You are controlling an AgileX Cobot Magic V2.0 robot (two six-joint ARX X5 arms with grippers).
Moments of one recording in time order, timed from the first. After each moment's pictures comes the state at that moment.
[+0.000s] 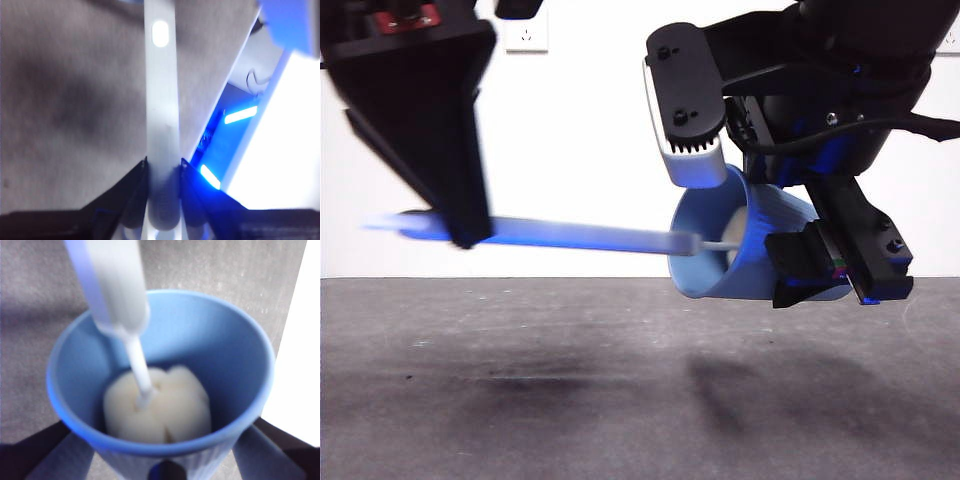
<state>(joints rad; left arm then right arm) -0.83 1.29 0.99 -0.89 0.12 0.20 1.01 1.36 0.72 -0.27 0.68 -0.98</state>
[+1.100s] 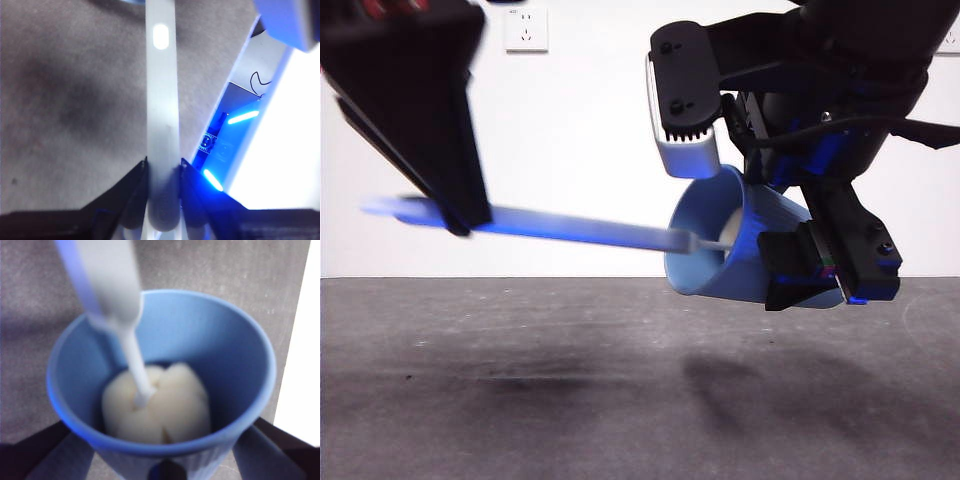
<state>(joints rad) -0.83 1.28 0.99 -0.86 0.13 0.20 0.99 1.36 0.72 -0.25 0.63 -0.94</state>
